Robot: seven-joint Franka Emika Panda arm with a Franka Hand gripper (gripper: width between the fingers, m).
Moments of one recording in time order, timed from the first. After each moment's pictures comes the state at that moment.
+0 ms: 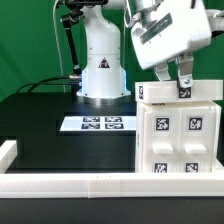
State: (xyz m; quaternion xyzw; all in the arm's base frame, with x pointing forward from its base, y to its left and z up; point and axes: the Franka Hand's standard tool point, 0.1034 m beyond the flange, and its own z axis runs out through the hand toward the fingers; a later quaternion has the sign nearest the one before) arm 0.617 0.080 0.154 -0.73 0.66 -0.03 0.17
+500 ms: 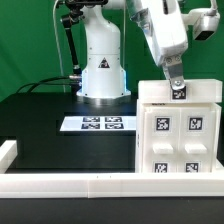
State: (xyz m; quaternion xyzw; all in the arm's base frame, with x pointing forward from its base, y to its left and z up) arm 0.617 0.080 0.154 -0.60 0.78 0.01 0.18
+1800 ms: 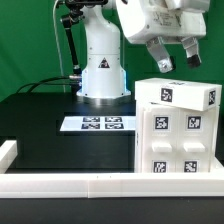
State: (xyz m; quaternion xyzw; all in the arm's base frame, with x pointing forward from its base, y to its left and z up) arm 0.622 0.087 0.191 -0.42 0.88 0.07 0.23
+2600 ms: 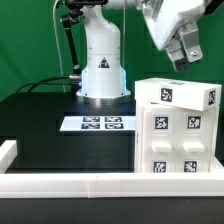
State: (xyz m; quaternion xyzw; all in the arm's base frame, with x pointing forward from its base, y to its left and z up) arm 0.632 0.089 0.189 -0.74 0.64 -0.02 0.22
